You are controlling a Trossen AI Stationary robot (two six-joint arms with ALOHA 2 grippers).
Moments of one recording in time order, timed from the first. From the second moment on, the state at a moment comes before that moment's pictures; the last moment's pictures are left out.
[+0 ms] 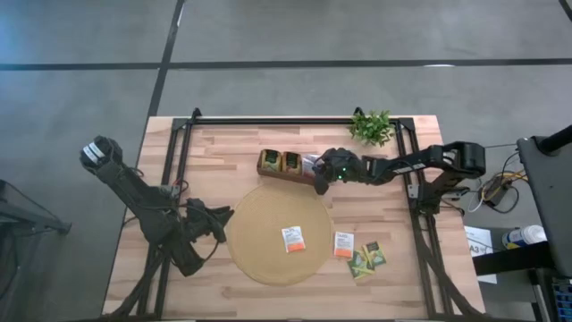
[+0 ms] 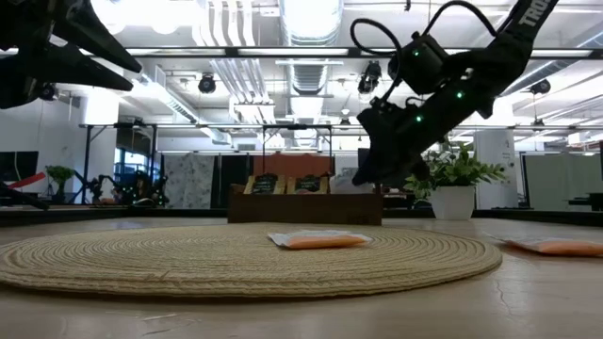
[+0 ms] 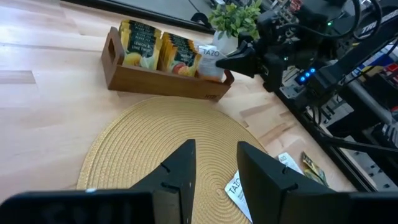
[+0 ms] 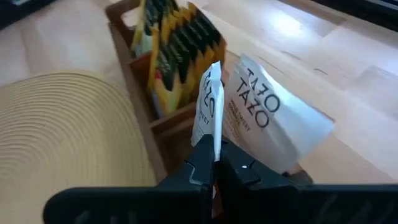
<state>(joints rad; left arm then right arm) -0.84 1.23 0.74 -0.76 -1.19 -1.94 -0.24 1.58 0.61 0.35 0.18 0.43</state>
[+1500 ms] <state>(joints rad) -0.72 1.35 0.61 -0.10 -0.99 -1.71 -0.17 1.55 0.93 -0.21 -0.21 0.26</state>
